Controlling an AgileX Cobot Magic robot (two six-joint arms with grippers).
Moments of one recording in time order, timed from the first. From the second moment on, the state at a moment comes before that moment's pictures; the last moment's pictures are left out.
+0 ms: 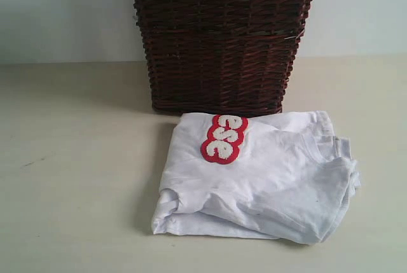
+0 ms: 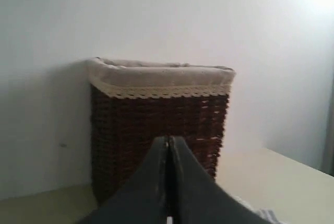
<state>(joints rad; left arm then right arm) -0.51 0.00 -0.31 -0.20 0.18 0.07 0.58 0.26 -0.29 0.72 0.11 -0.53</state>
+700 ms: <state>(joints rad) 0.01 0.00 -0.12 -0.06 0.13 0.04 0.58 0.26 -0.29 0.72 0.11 -0.53</state>
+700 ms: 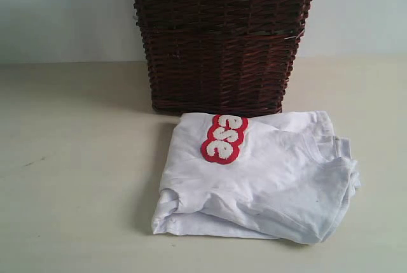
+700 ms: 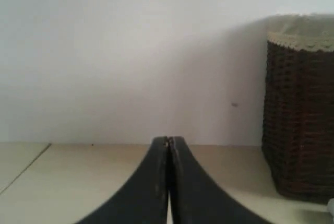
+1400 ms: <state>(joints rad) 0.01 0.00 0.00 0.02 0.36 0.01 0.58 0.26 -0.29 0.72 0.11 -0.53</state>
